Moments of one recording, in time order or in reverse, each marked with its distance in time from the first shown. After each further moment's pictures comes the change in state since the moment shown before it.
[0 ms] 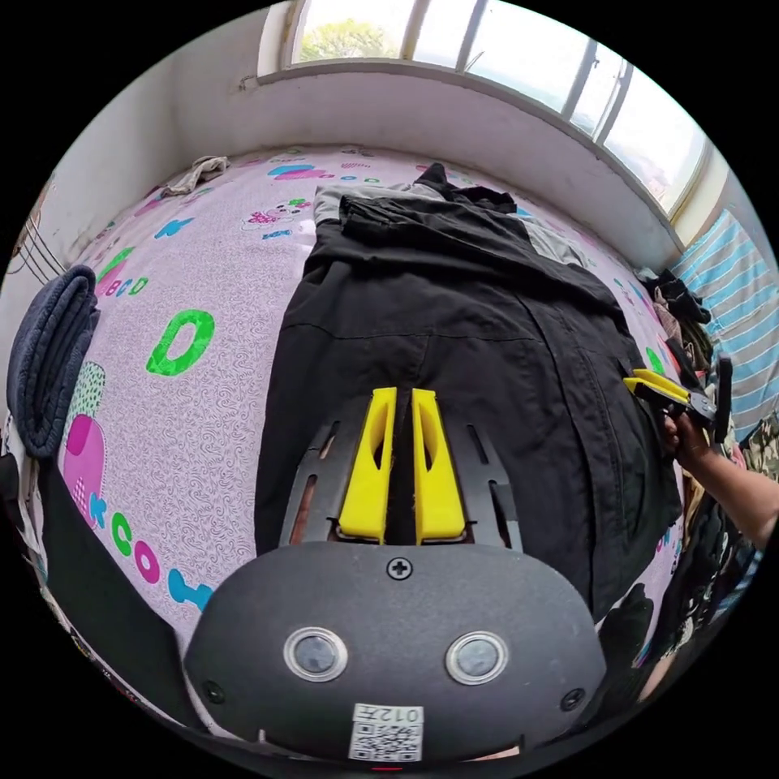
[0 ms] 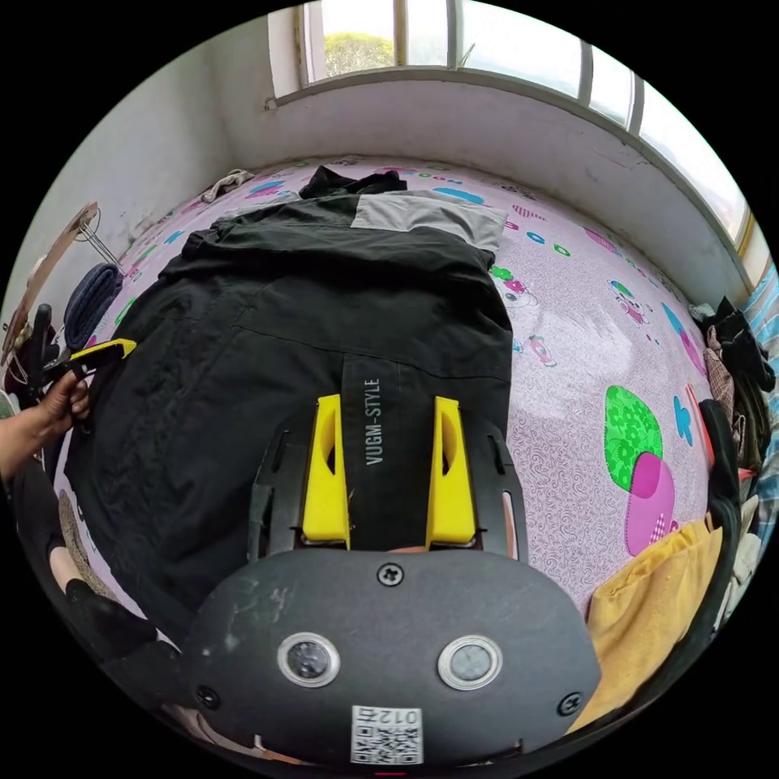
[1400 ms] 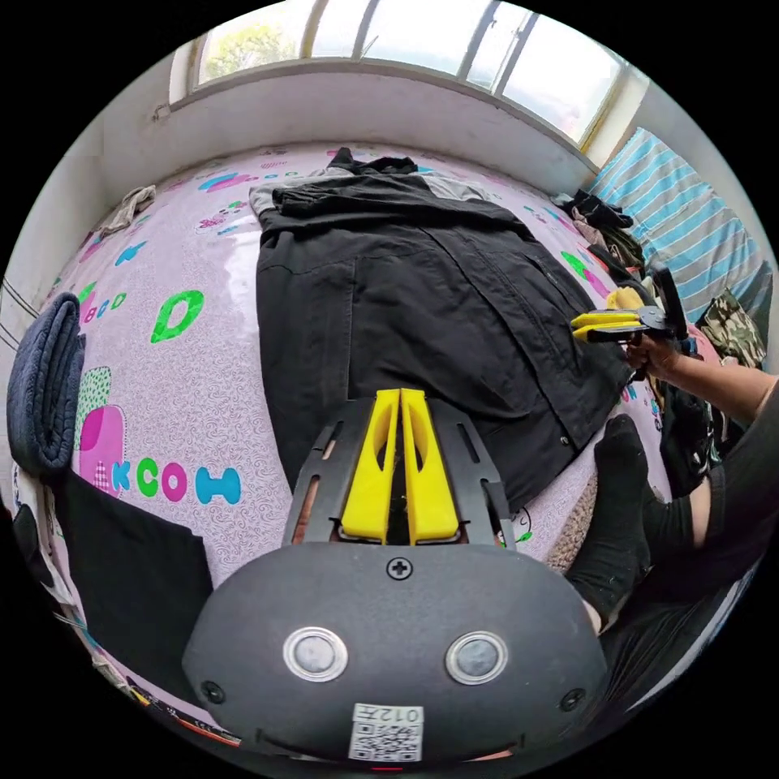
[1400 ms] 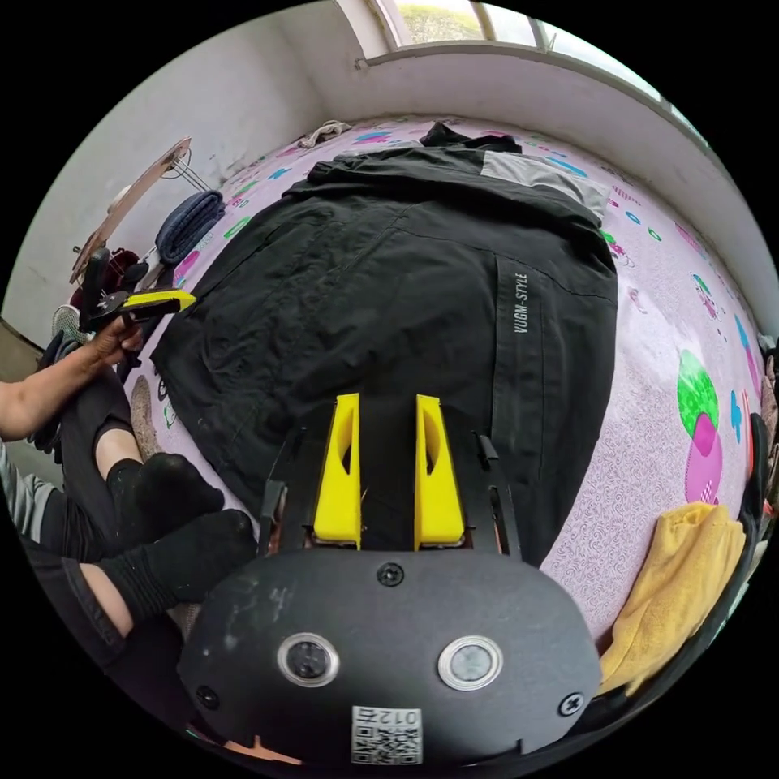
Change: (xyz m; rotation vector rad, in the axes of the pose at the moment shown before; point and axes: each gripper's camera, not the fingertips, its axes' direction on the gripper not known) left arm -0.006 0.051 -0.016 -0.088 0.115 0.280; right arm -0.171 0.125 -0.097 -0.150 -0.262 -0.174
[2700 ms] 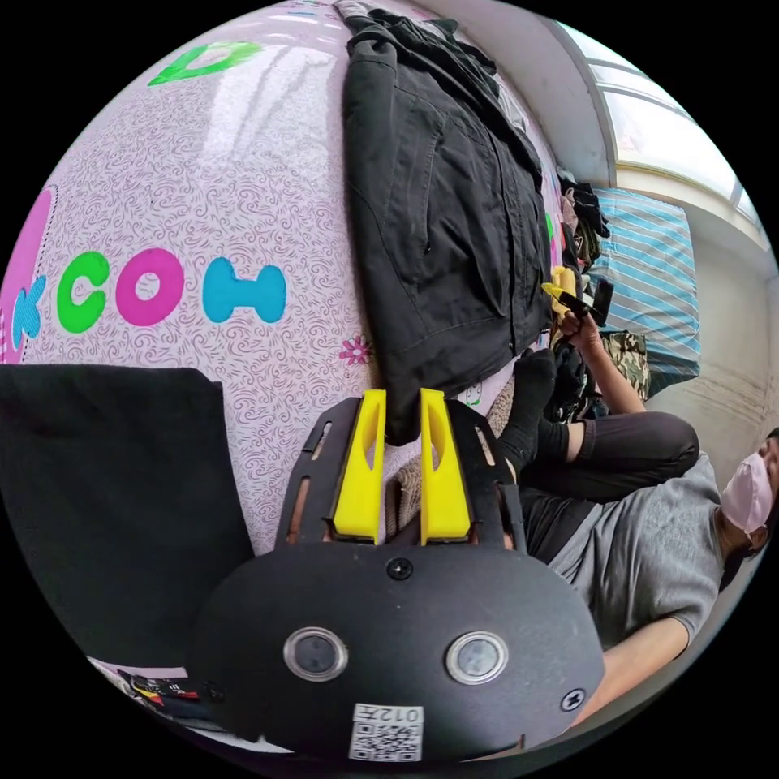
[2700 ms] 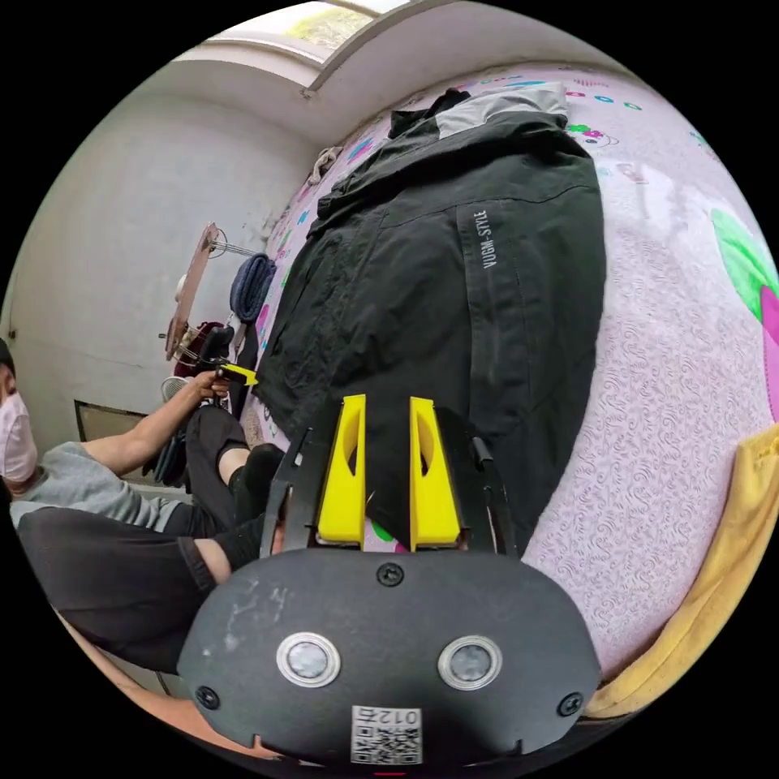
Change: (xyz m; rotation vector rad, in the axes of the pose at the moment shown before) left arm -0.219 -0.047 0.115 -0.511 0.576 -0.260; right arm -0.048 -0.193 -0.205 -0.017 -0.502 0.234
